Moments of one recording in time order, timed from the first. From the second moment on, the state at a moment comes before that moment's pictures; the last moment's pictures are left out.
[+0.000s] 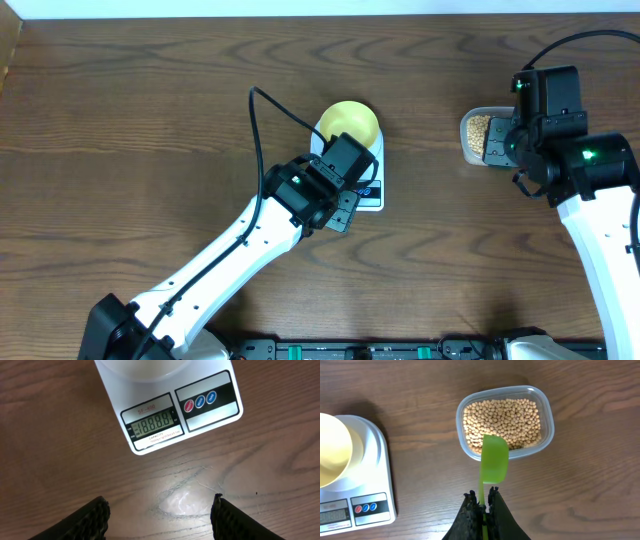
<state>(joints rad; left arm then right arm) -0.74 1.50 1.22 -0.98 -0.14 -0.30 0.17 1.34 1.38 -1.04 0.19 0.27</state>
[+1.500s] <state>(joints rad) -0.74 1.20 1.22 -1.02 -0.16 -0.27 0.02 1.65 1.38 -0.92 0.31 0.23</state>
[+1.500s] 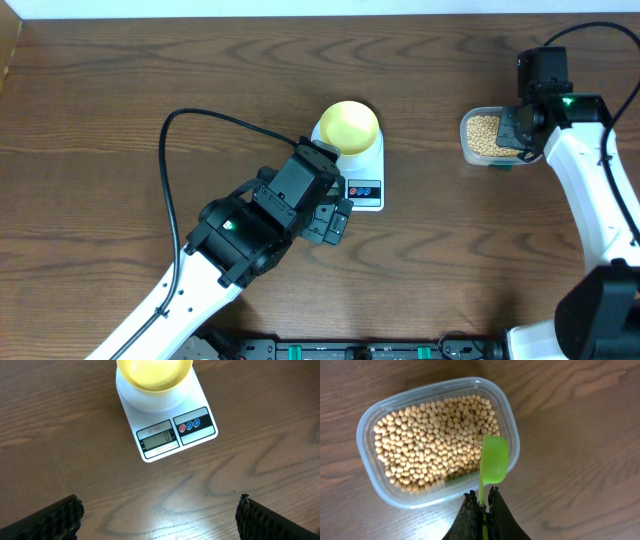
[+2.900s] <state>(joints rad) -0.74 1.20 1.22 -1.02 -0.16 -0.27 -0.21 1.78 1.38 -0.86 -0.30 0.18</state>
